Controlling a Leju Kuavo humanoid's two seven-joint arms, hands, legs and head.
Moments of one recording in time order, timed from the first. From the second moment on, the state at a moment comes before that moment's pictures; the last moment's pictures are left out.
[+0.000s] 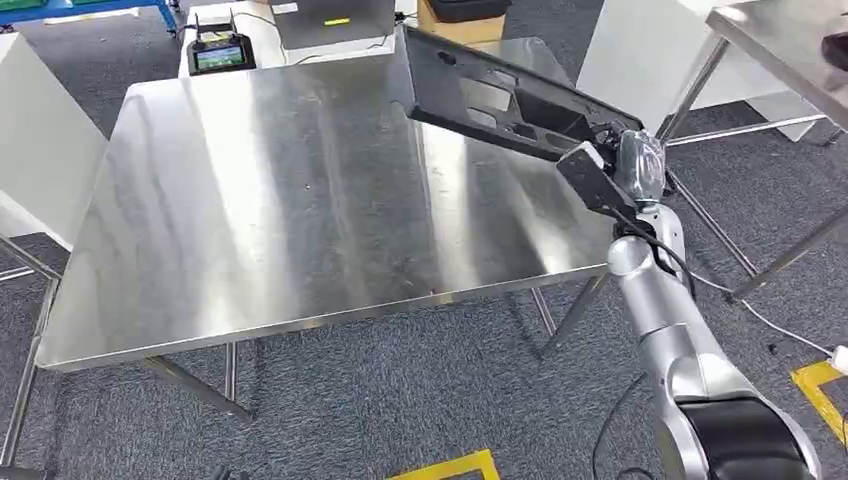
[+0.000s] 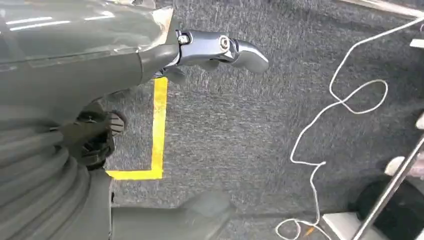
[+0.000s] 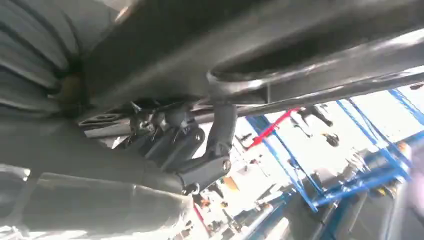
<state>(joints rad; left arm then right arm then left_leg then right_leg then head) -0.12 -0.15 0.30 -0.28 0.06 -0.21 -0.70 -0.70 -0.26 0.05 -0.86 0.70 -0.39 -0.24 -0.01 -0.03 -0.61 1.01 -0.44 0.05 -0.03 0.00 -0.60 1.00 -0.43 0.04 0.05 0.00</state>
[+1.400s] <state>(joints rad) -0.05 -0.18 0.34 -0.47 -0.04 -0.30 -0.70 -0.87 -0.01 0.21 -0.33 1.19 -0.51 0.07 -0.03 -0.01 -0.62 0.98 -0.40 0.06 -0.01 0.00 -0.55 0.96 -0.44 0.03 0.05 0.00</state>
